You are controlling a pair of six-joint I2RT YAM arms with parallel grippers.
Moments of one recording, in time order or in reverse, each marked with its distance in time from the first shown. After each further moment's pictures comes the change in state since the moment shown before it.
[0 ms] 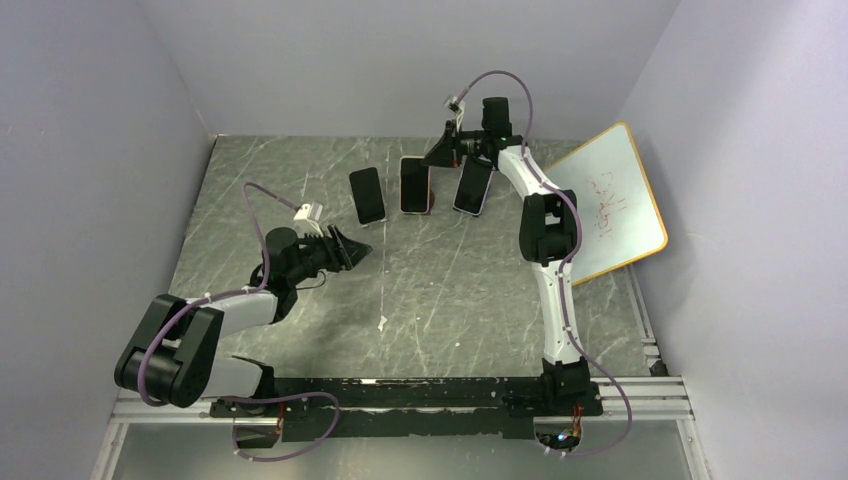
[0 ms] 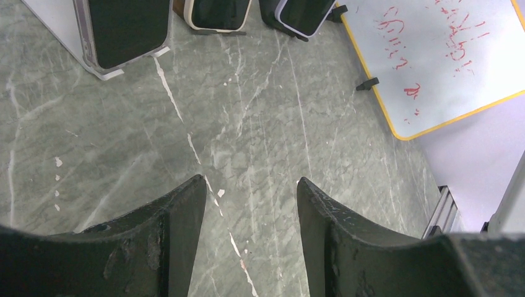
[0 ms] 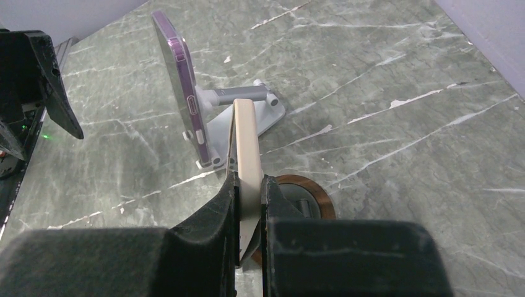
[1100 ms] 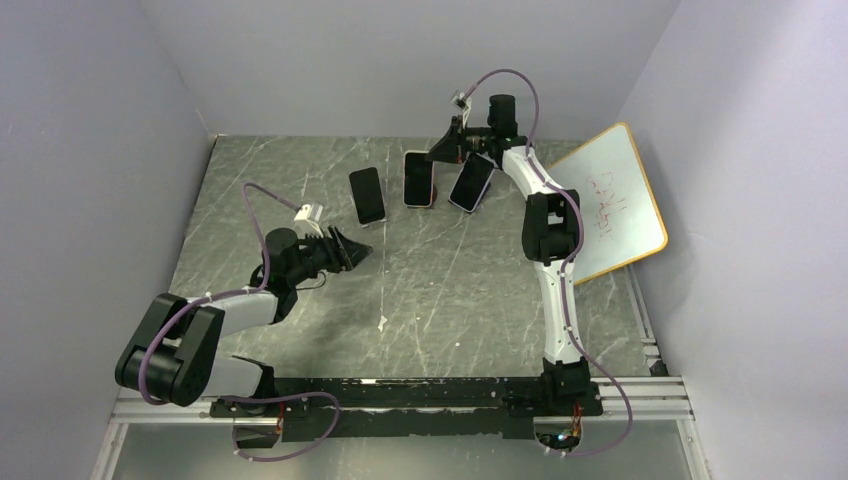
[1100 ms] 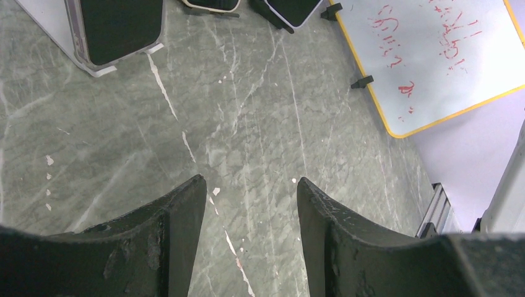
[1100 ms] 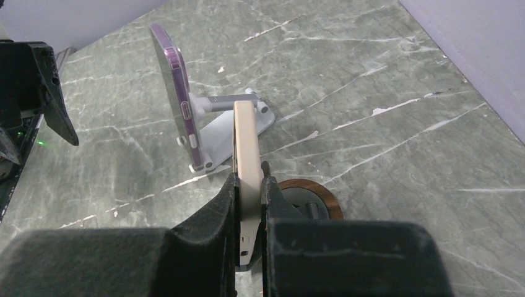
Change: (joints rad) left arm 0.000 0.006 -0.008 0.020 0.016 -0.014; right arm -0.025 0.000 -0.014 0.115 -0.022 0.075
